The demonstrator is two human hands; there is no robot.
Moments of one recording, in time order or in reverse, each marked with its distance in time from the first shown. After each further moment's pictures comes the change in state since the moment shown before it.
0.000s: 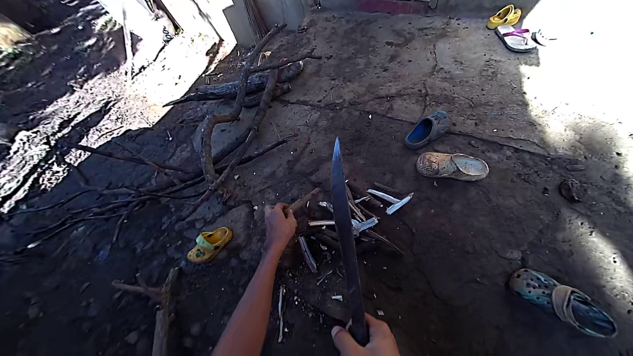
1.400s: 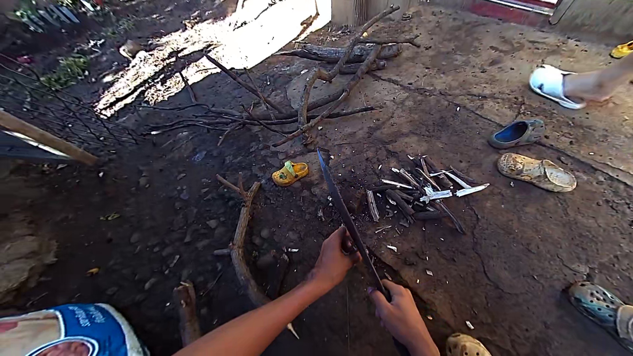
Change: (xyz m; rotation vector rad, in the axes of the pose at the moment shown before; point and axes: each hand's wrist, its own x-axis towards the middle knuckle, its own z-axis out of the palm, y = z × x) left_hand -0.245 -0.091 -0.073 -0.418 -0.326 0.025; right_hand 0.015 0.119 0.052 -0.639 -0.193 -0.259
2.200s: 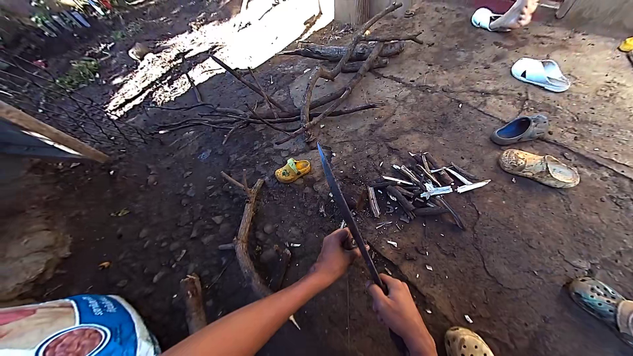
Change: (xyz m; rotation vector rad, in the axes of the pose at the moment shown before) left_hand -0.005 0.004 0.003 0.059 0.001 -0.041; right_hand 0.000 0.002 0.003 0.021 -0.015 -0.026
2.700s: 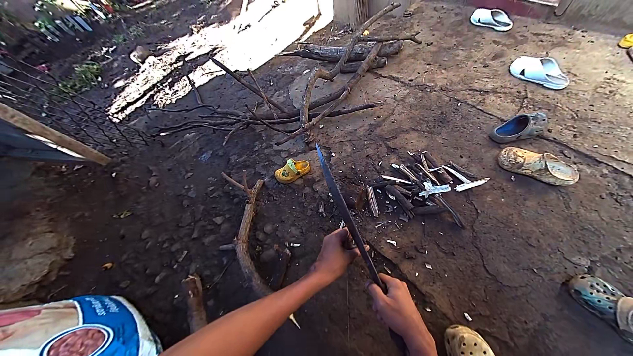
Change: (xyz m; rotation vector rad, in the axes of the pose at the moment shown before) left_hand -0.001 0.008 0.000 0.029 -0.039 -0.055; right_hand -0.001 0.001 -0.002 -0.001 -0.029 0.035
